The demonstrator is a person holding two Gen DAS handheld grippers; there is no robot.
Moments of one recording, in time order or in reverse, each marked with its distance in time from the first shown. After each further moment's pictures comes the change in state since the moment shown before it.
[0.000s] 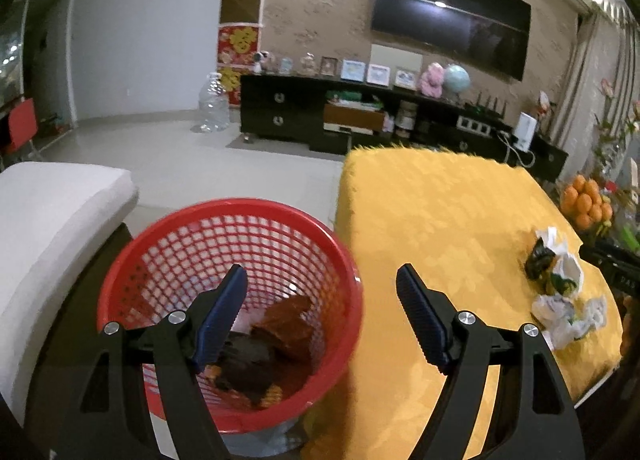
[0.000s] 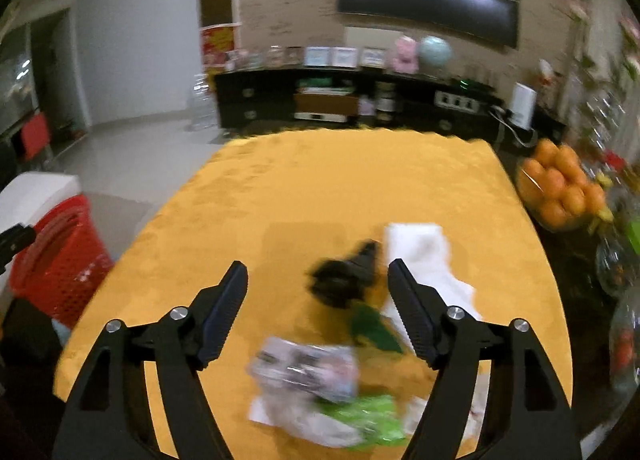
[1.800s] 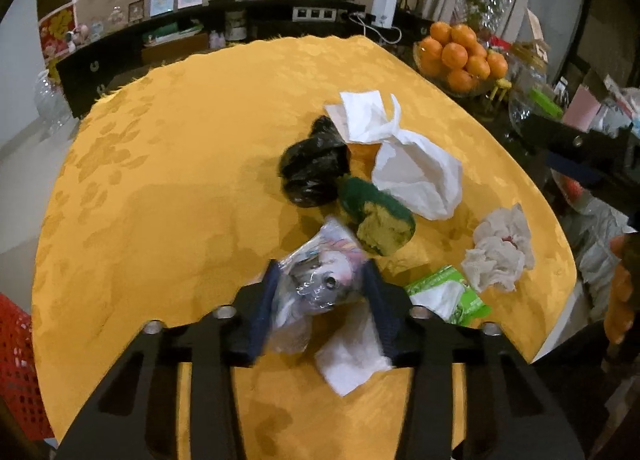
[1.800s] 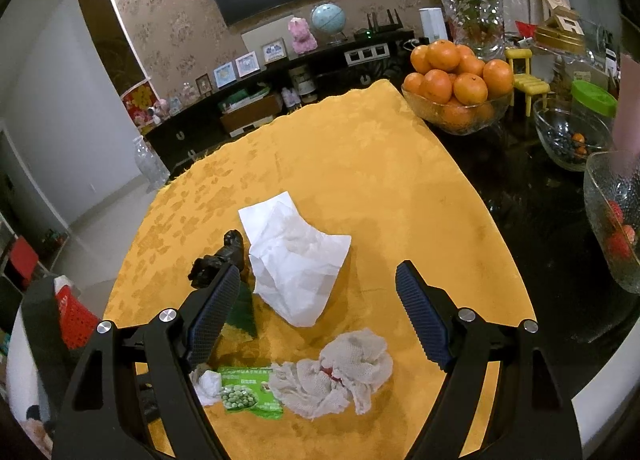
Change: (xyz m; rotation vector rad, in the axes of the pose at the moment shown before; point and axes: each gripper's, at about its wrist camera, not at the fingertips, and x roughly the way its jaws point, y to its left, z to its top) left arm 0.094 -0.255 -0.042 0.336 0.313 -0.365; right arm -0.026 -0.123 -0.027 0.367 0.003 -0.006
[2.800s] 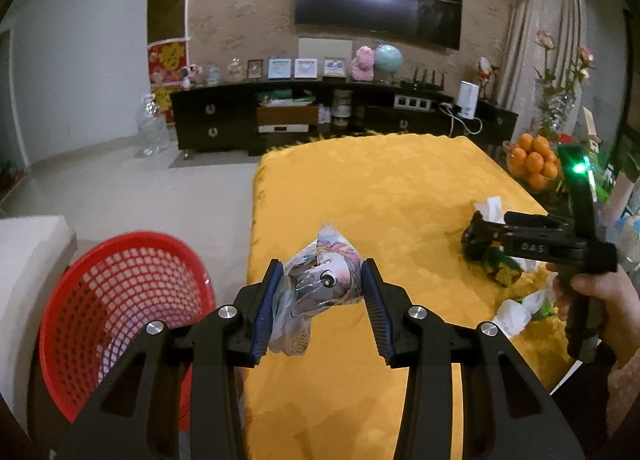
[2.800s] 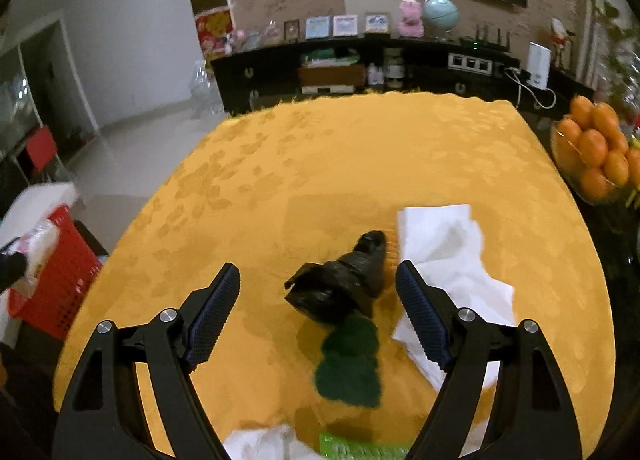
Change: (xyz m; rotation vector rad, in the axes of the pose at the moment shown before) left arm -0.142 0.137 -0.044 -0.155 -0.297 0.248; right arm 0.105 0.130 -0.005 -0.376 0.123 0.060
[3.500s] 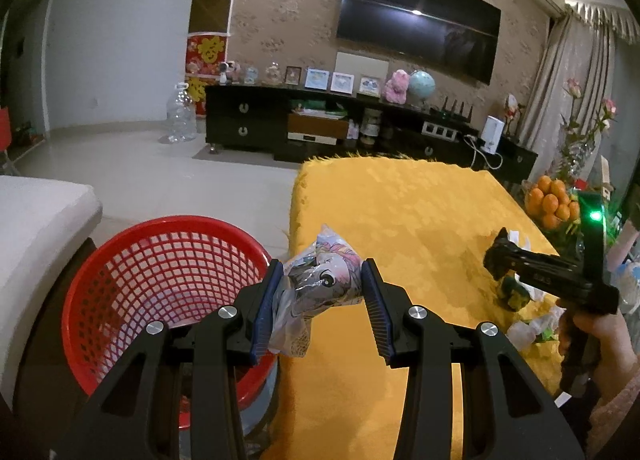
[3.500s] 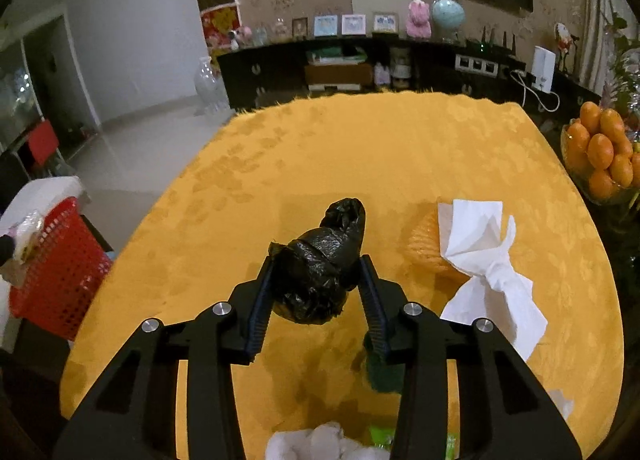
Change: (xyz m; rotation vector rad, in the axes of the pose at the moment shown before) left arm -0.030 0.046 -0.004 -0.130 -0.058 0.043; right arm -0.025 0.027 -0.006 0.018 -0.039 0.039
